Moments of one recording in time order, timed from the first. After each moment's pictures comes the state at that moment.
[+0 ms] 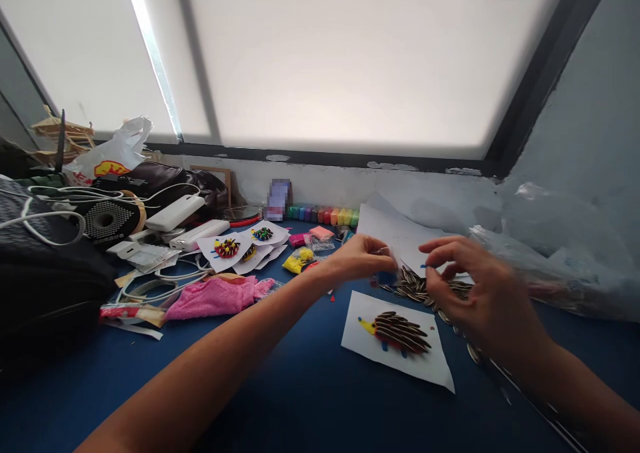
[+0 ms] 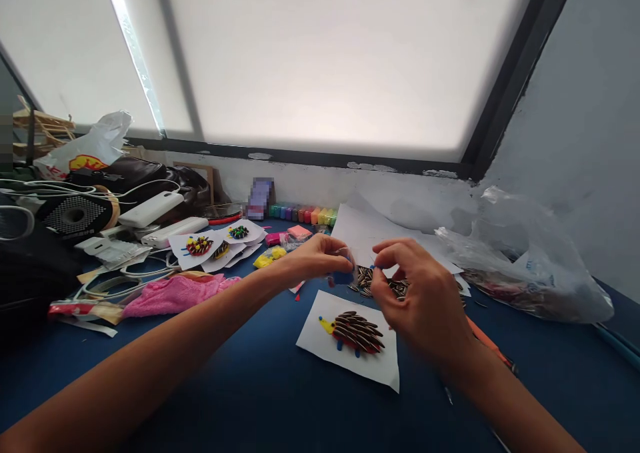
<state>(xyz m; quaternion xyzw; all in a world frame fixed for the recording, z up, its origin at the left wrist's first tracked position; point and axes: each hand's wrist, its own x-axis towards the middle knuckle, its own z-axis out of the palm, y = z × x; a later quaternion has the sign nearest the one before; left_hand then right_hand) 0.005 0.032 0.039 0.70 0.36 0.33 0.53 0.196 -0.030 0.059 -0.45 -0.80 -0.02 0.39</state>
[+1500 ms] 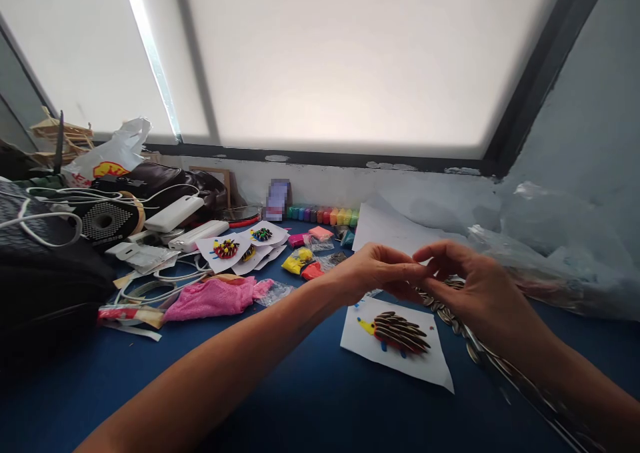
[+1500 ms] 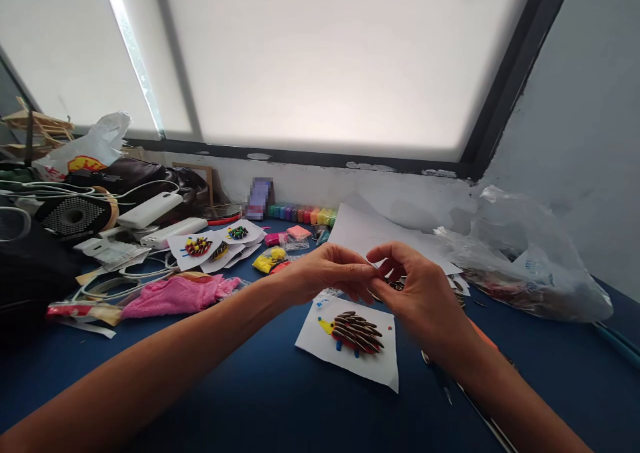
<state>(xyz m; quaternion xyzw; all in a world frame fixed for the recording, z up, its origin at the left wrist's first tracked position) 0.018 0.013 0.042 0.61 0.21 0.33 0.68 0.197 -0.029 0.064 -0.49 -0.76 0.19 0.37</state>
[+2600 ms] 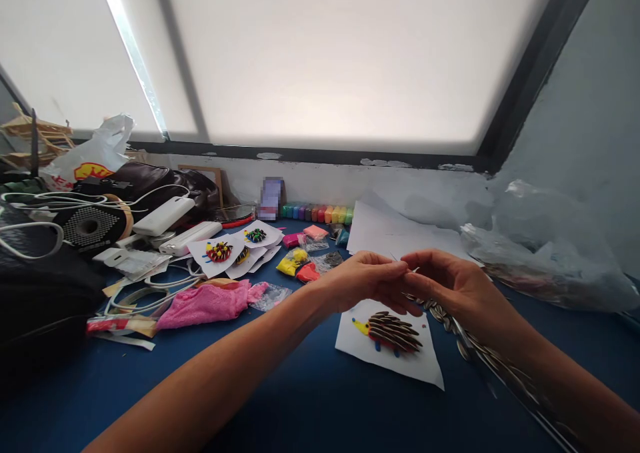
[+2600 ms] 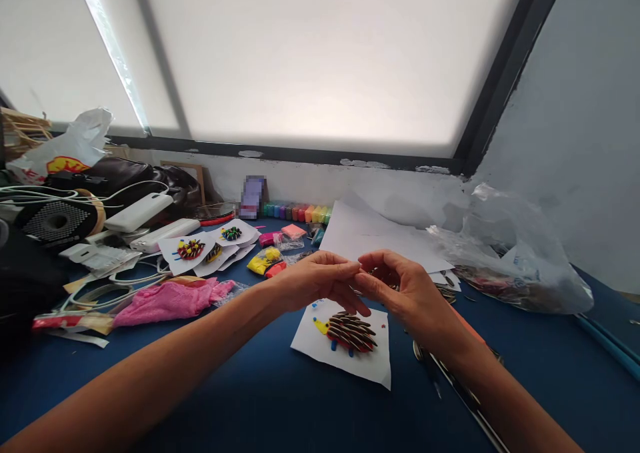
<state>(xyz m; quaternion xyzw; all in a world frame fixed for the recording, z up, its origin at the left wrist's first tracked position) 0.020 0.010 0.037 0.56 0.19 0.29 0.75 0.204 -0.022 0.062 -0.45 -0.73 0.37 0.35</state>
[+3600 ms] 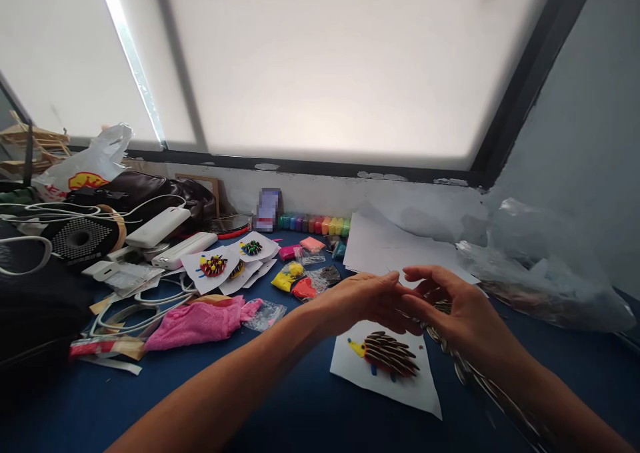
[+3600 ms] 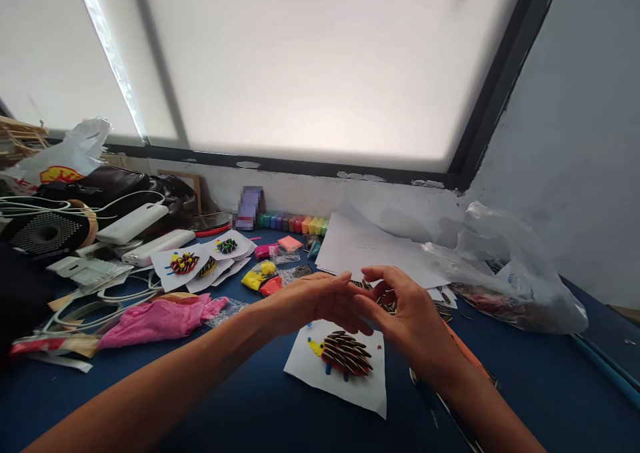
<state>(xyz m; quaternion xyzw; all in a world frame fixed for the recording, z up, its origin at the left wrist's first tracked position) 0.020 0.012 0.033 0.54 0.18 0.30 0.76 0.210 -0.018 0.060 -0.51 -0.76 0.21 0.34</state>
